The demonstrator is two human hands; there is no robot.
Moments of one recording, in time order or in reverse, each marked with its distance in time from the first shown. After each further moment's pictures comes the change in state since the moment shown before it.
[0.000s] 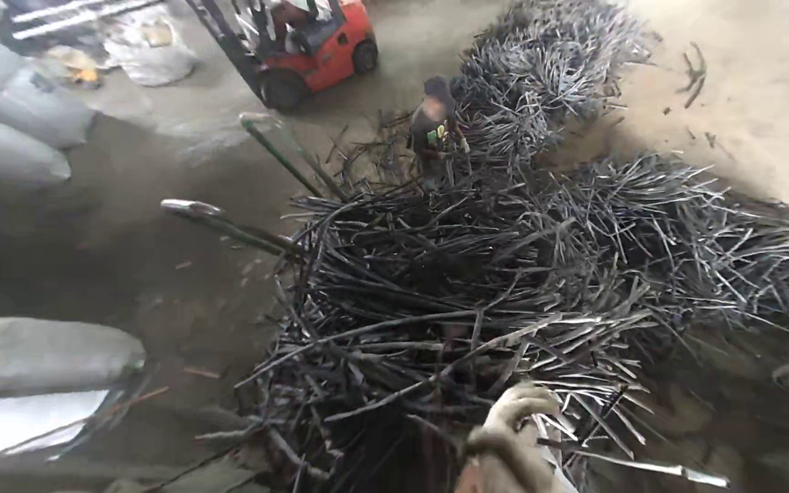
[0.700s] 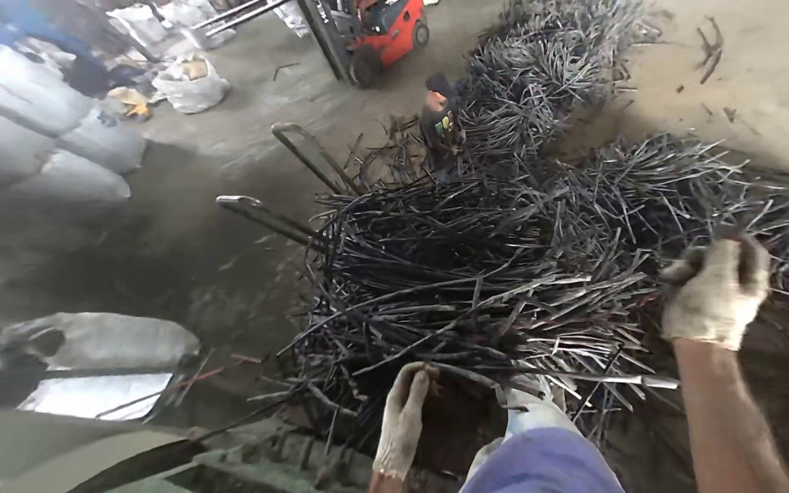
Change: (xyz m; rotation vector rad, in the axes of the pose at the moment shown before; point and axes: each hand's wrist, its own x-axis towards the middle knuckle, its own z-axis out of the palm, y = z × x) left_hand -0.161 0.069 -0.057 0.017 0.575 -0.141; right_hand -0.027 -0.108 -0.220 -0.024 1.134 -0.488
